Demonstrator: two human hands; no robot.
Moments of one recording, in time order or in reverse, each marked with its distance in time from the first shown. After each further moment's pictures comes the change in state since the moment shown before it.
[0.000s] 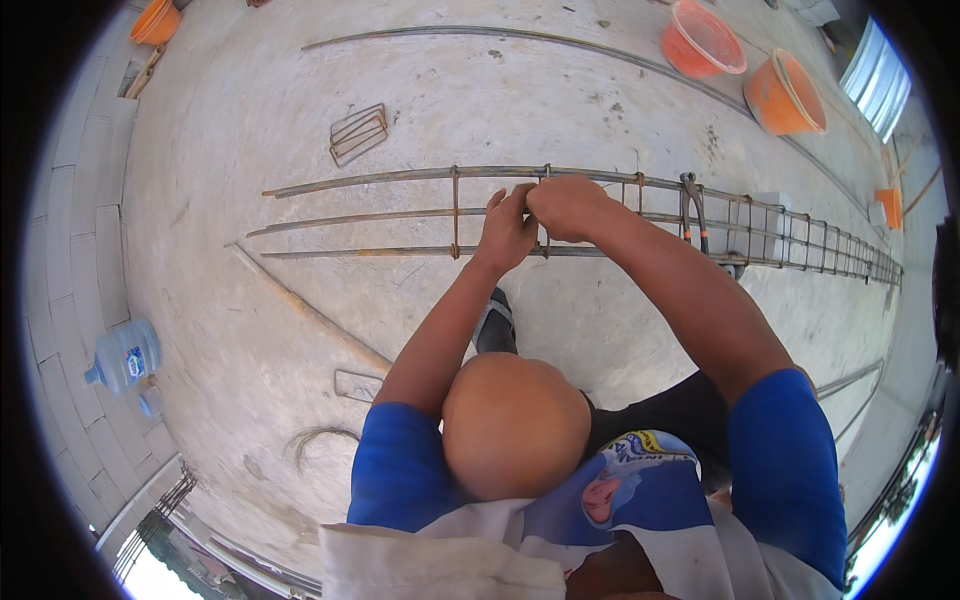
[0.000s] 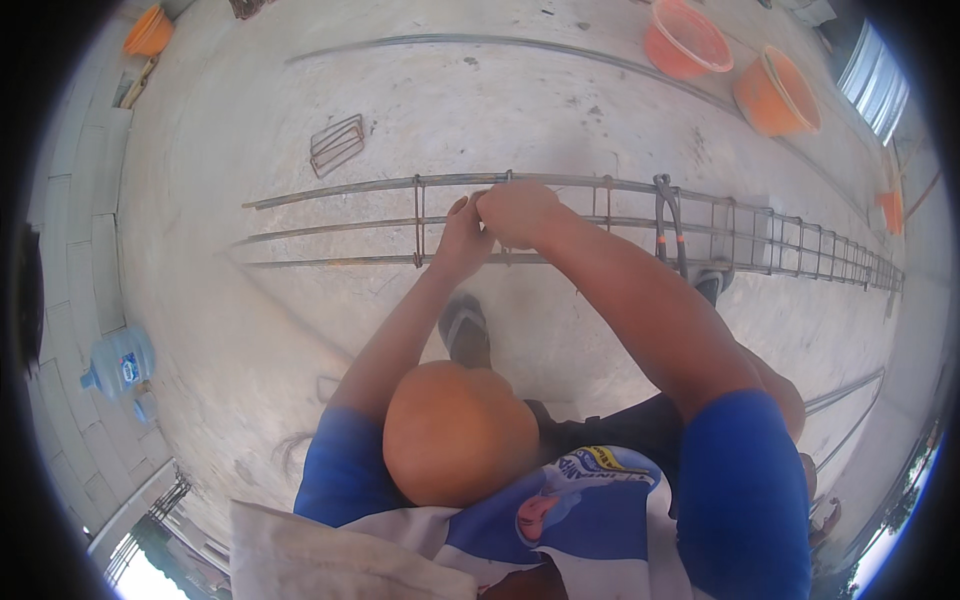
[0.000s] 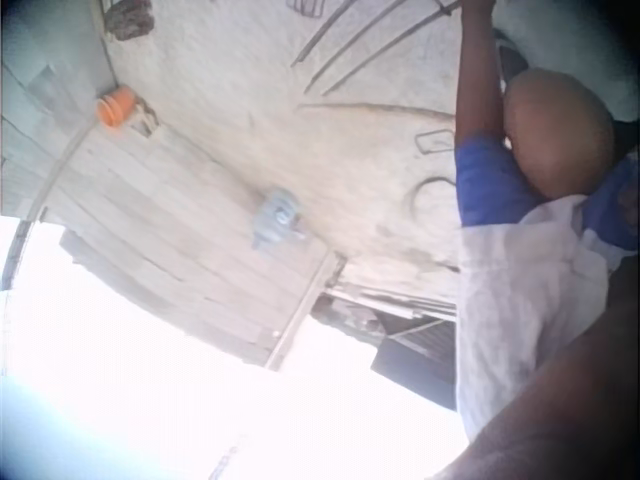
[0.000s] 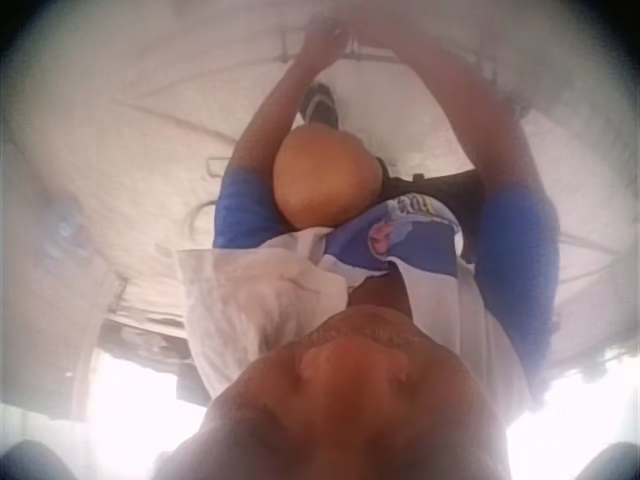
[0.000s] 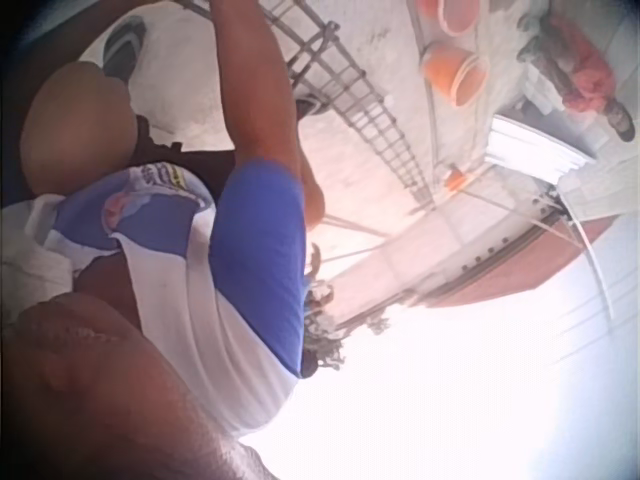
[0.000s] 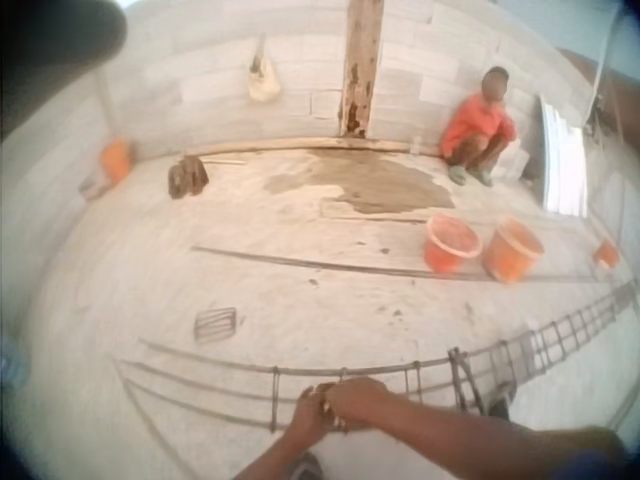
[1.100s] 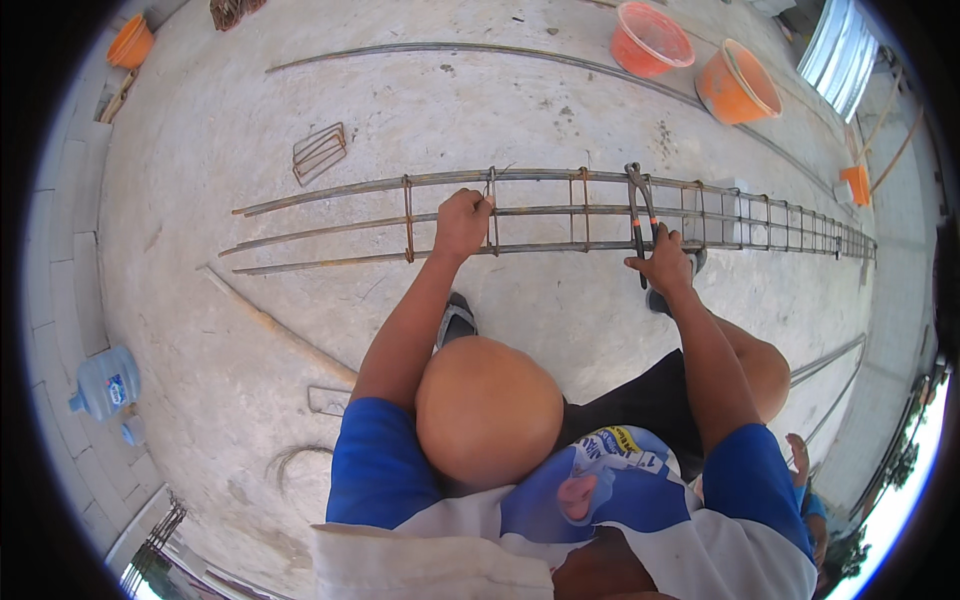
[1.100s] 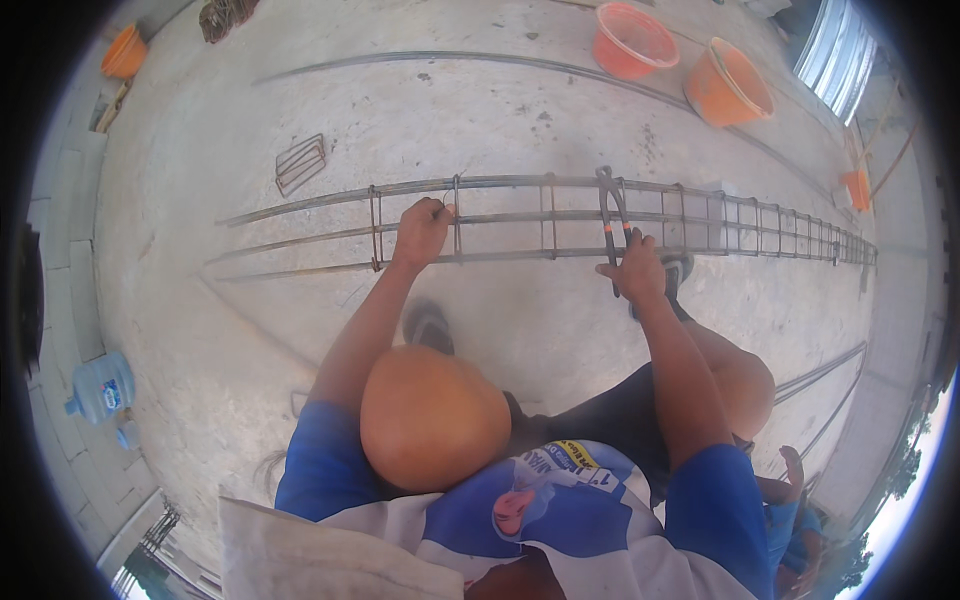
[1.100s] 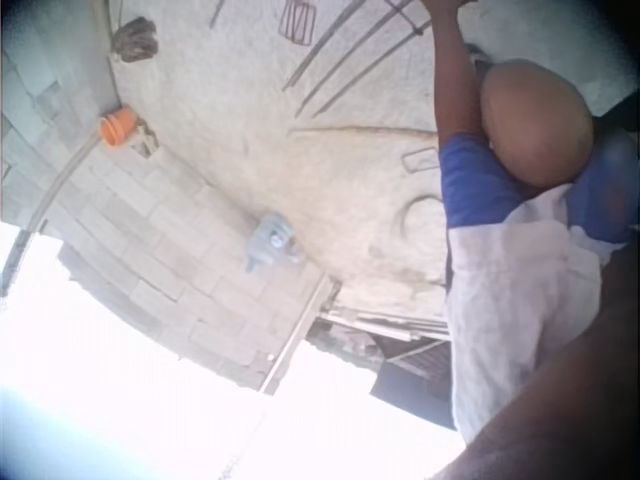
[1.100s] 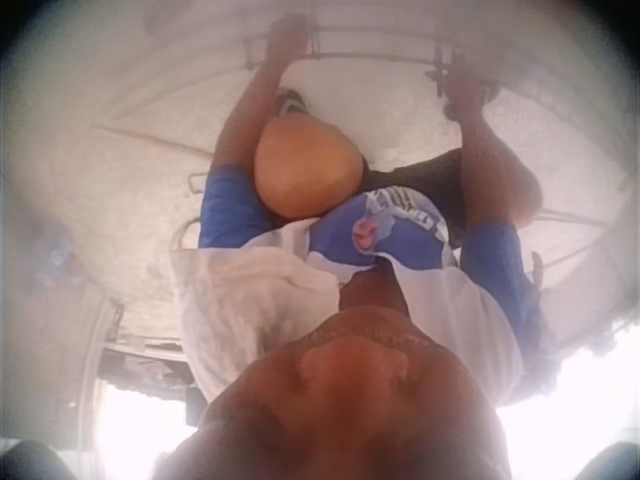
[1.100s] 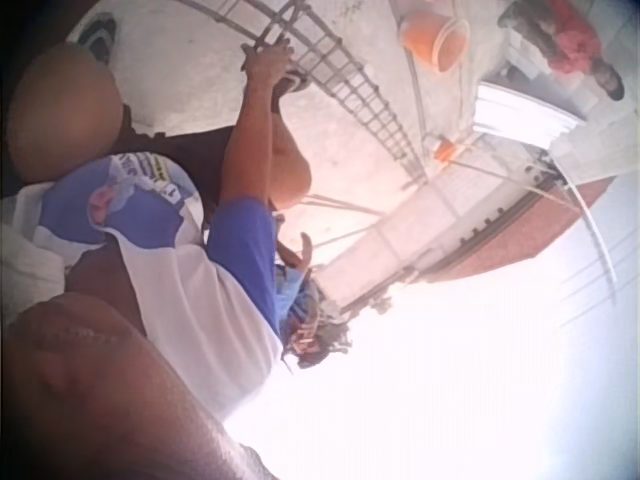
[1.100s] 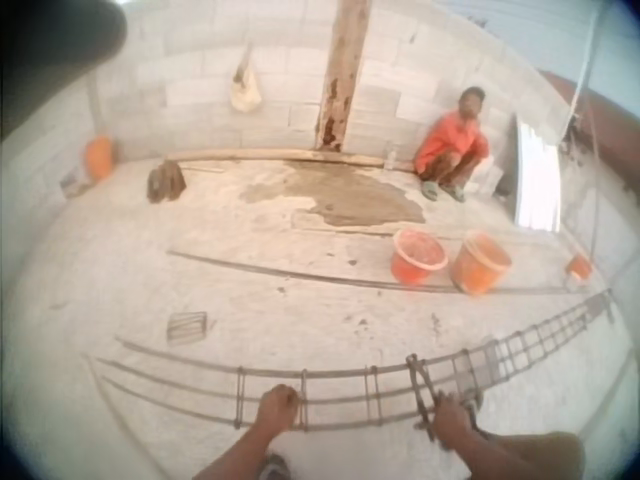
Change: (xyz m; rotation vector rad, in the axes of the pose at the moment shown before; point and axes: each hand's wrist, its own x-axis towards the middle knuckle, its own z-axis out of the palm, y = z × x) left_hand 0.013 0.014 0.001 0.058 0.119 -0.126; right_hand -0.181 0.111 0.118 0.368 0.224 0.916
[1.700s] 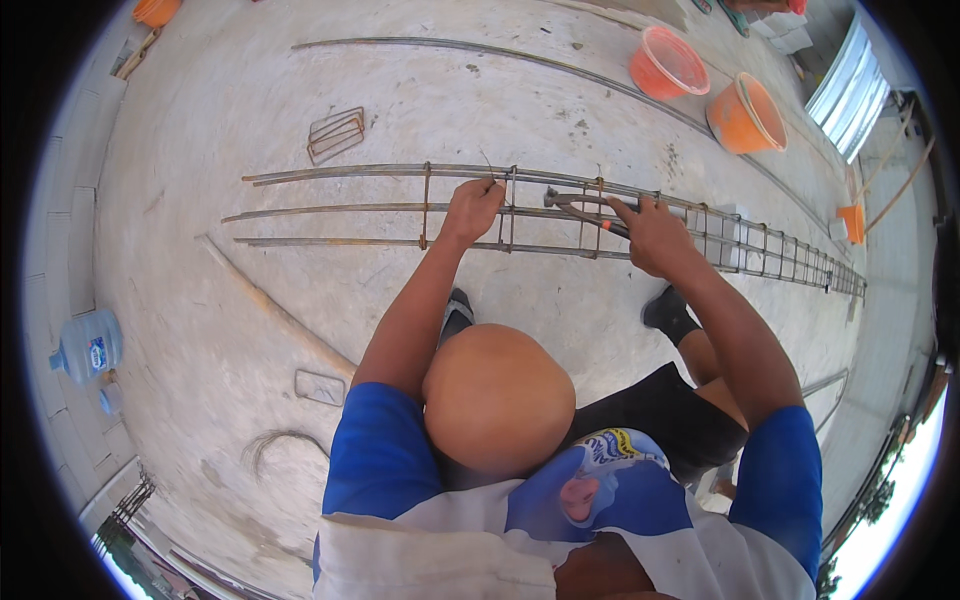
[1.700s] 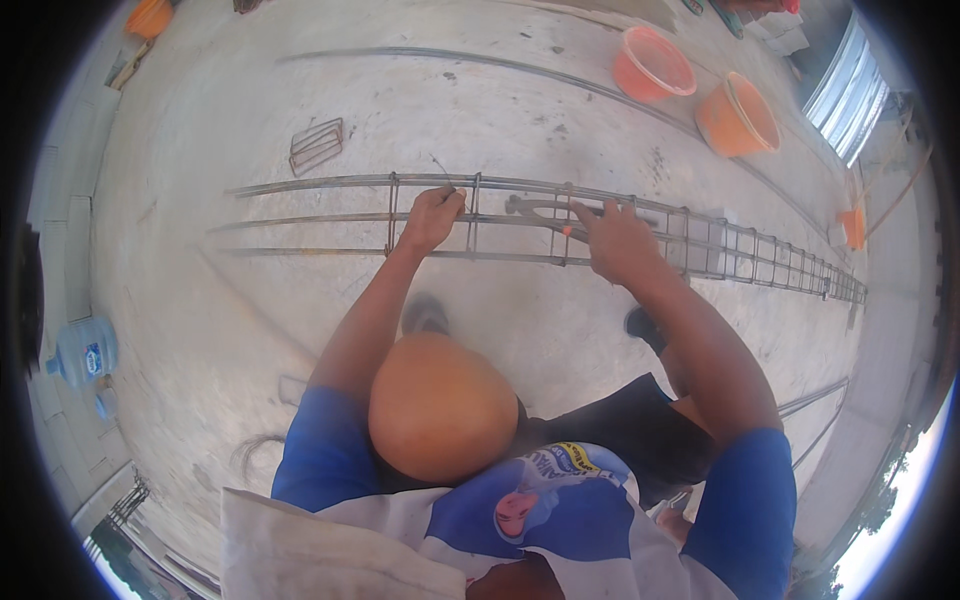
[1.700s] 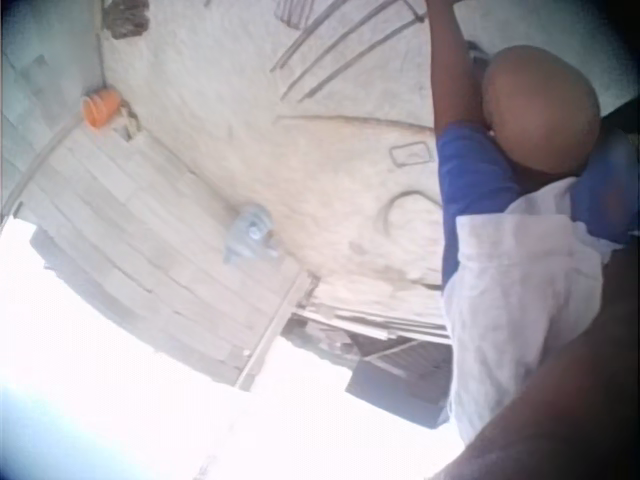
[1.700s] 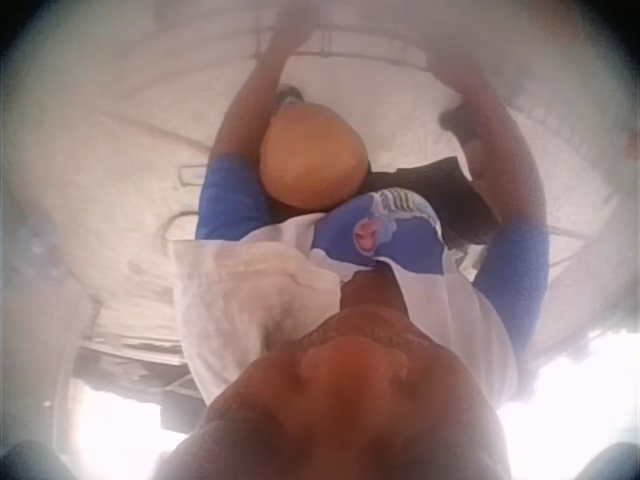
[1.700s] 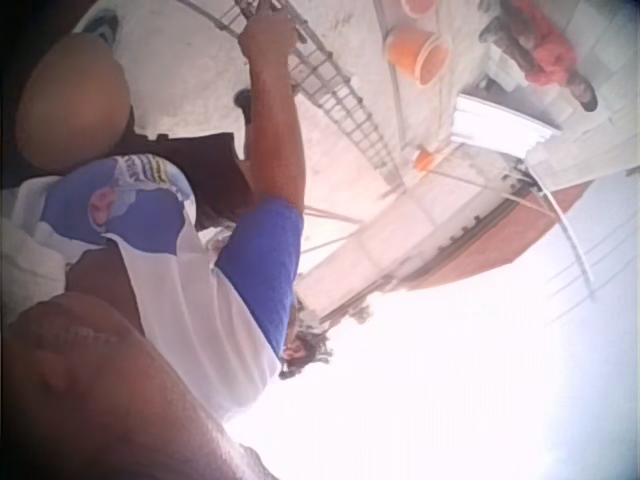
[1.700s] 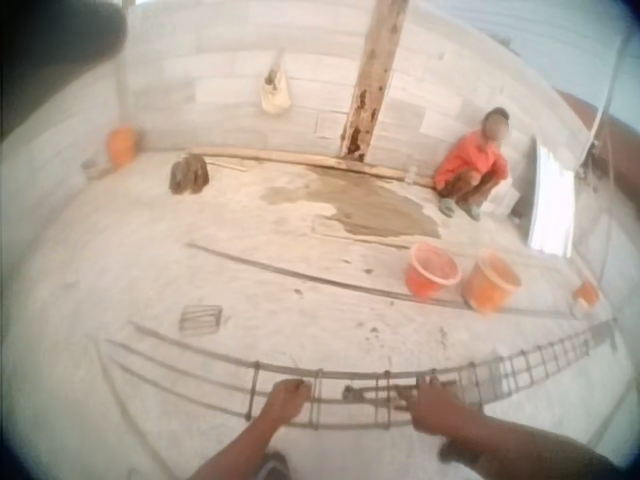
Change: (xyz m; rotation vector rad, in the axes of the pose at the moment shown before) left_hand 0.009 0.009 -0.021 -0.319 -0.091 -0.152; right_hand -0.019 -0.098 -0.081 -0.478 -0.073 -0.464
